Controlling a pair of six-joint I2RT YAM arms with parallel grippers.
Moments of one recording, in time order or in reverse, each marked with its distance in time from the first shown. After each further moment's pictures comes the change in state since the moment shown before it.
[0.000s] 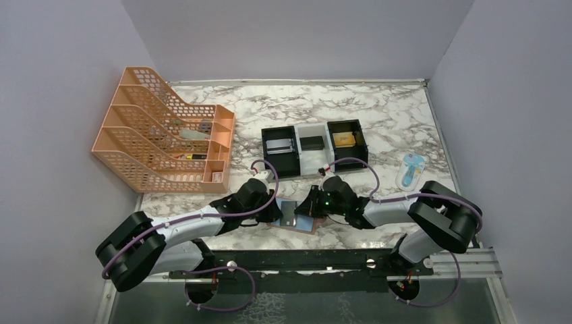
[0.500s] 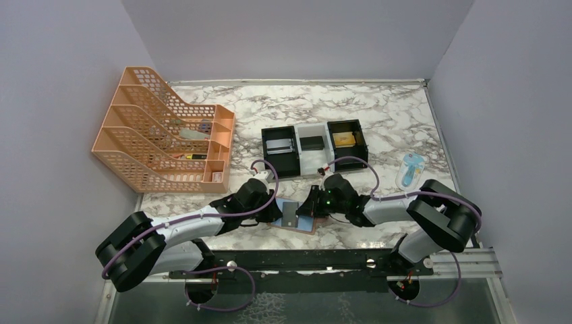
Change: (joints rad) left arm 0.000 -0.002 0.000 -0.005 0.000 0.000; right arm -0.029 -0.007 -0.001 -0.039 -0.077 -0.061
